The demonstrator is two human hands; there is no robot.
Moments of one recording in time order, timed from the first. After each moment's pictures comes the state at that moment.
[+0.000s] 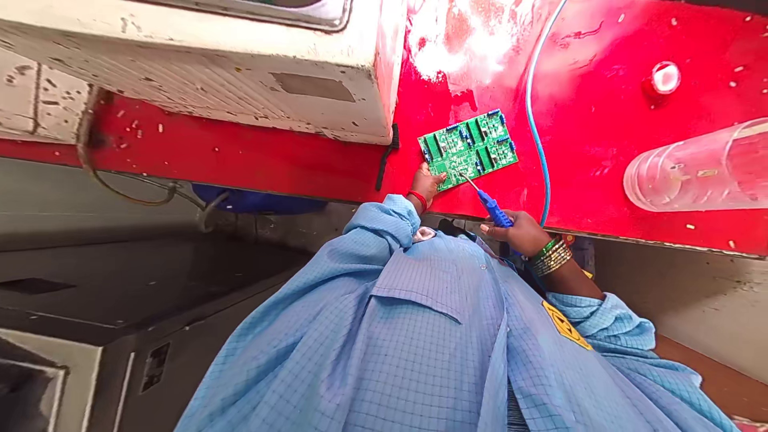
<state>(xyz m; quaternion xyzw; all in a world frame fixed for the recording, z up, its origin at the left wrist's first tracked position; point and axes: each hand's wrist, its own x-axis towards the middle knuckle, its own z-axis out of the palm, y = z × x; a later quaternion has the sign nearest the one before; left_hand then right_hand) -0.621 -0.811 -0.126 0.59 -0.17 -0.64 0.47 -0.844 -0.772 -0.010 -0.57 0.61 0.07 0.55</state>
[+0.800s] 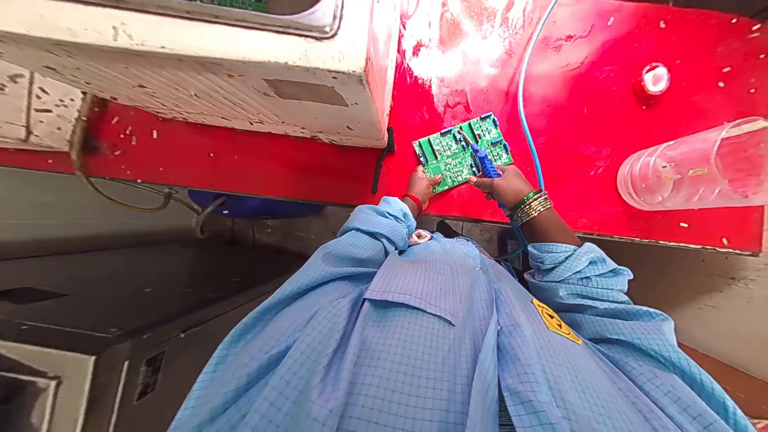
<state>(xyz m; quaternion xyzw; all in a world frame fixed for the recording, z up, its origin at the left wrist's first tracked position) -0.621 -0.811 -0.122 0.60 -0.16 -0.64 0.46 -0.809 -0.845 -0.022 -0.54 0.65 -0.03 0.54</state>
